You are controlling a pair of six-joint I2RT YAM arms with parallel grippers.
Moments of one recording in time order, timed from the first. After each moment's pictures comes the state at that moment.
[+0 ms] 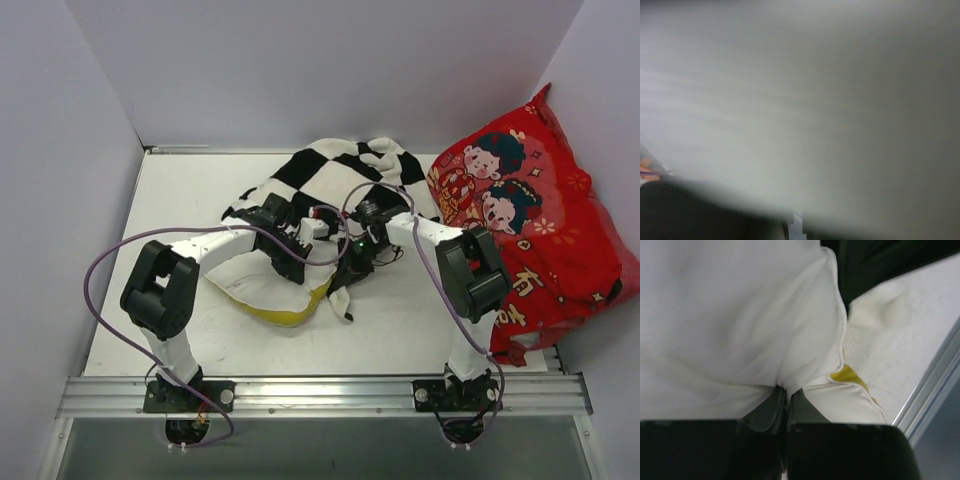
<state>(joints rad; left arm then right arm) -0.55 1.78 1.21 -0.63 0.53 0.27 0.48 1.91 1.19 -0.64 -0.61 0.28</state>
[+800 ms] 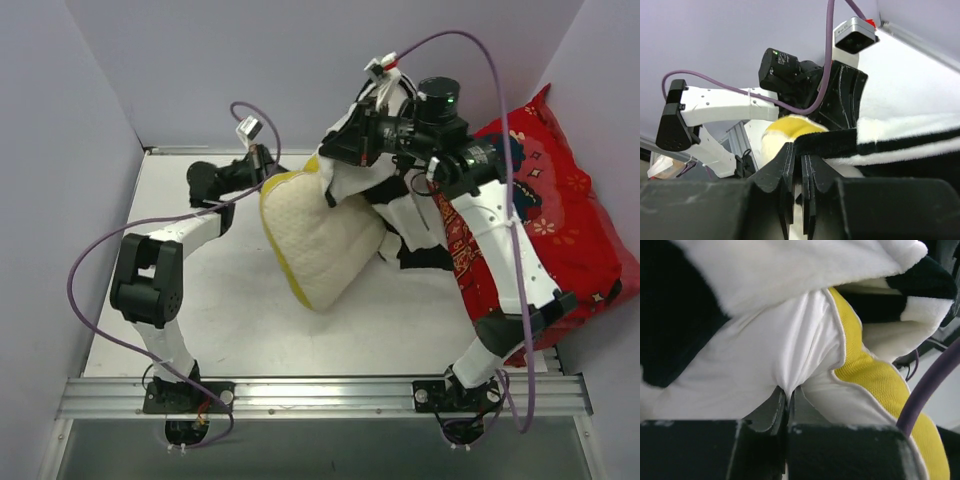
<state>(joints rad) -0.31 1.83 1.30 1.20 1.13 -1.60 0.47 1.59 2.03 -0.60 -0.70 0.30</state>
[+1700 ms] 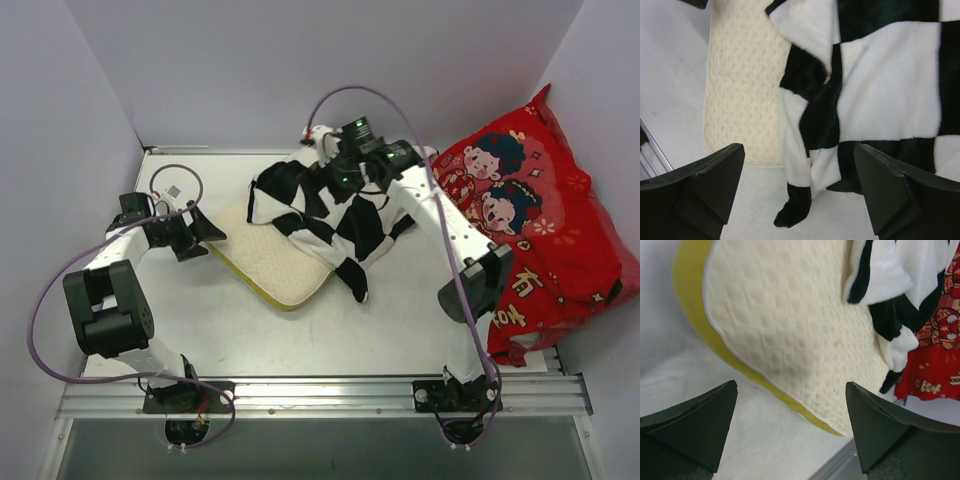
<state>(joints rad) 0.27 1.65 1.08 -0.46 0.78 -0.26 0.54 1.90 2.03 -0.92 -0.38 -0.16</state>
